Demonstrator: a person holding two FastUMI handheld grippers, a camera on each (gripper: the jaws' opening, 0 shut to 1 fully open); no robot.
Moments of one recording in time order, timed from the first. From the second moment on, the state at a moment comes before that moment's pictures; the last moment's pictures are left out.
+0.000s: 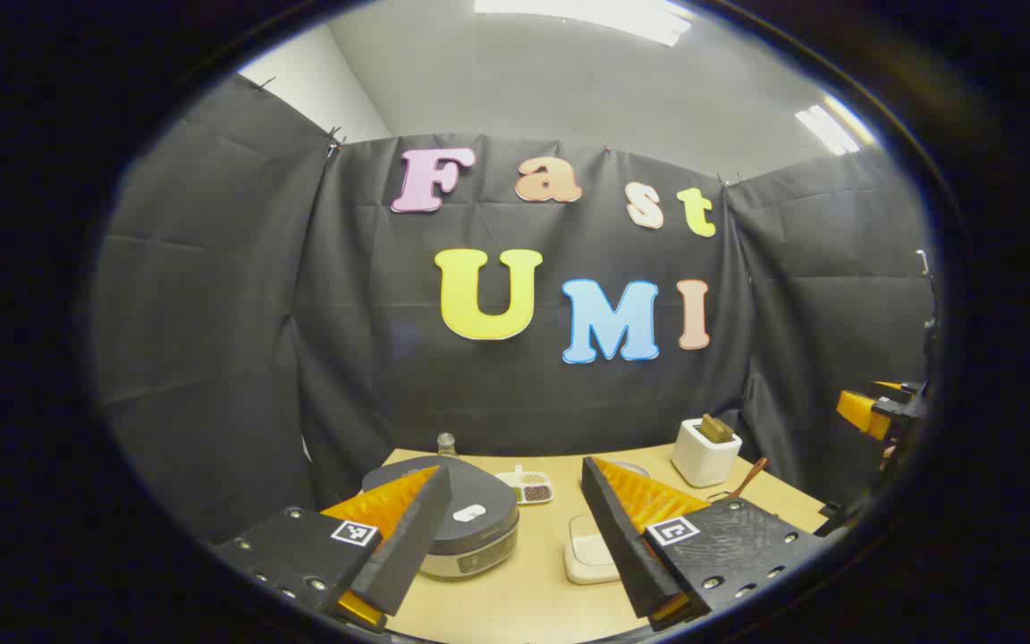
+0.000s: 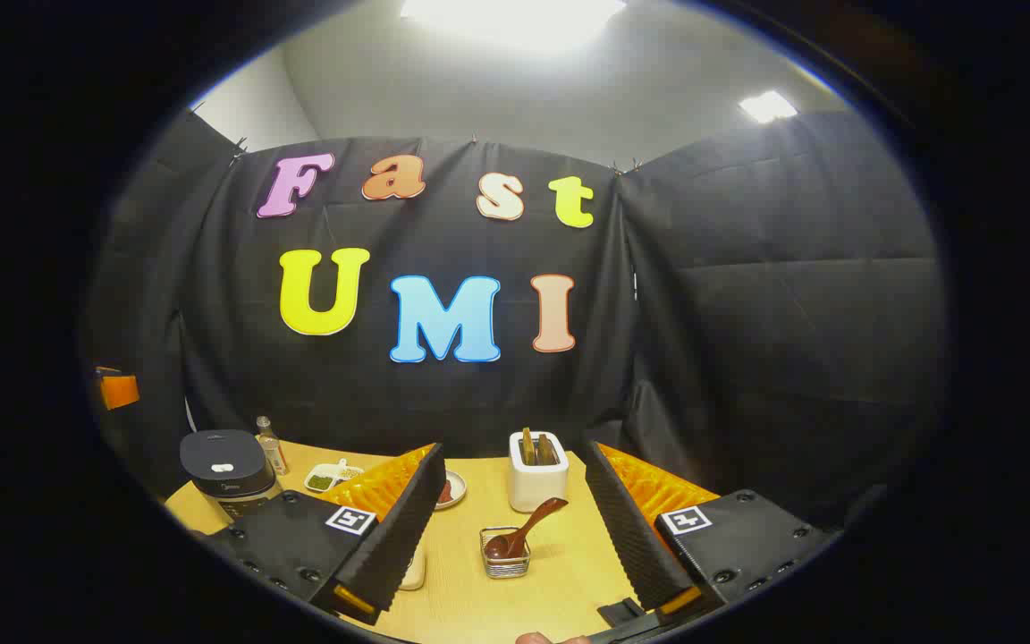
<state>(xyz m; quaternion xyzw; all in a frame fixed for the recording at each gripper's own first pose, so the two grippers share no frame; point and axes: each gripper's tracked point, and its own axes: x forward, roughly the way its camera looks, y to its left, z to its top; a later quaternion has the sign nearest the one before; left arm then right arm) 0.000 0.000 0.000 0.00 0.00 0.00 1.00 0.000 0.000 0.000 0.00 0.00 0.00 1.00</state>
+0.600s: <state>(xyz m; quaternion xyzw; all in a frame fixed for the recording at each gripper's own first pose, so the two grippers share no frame) -0.005 -0.060 0.018 -0.01 0.00 0.05 1.00 0.055 -0.022 -0.008 0.01 0.00 0.08 1.00</state>
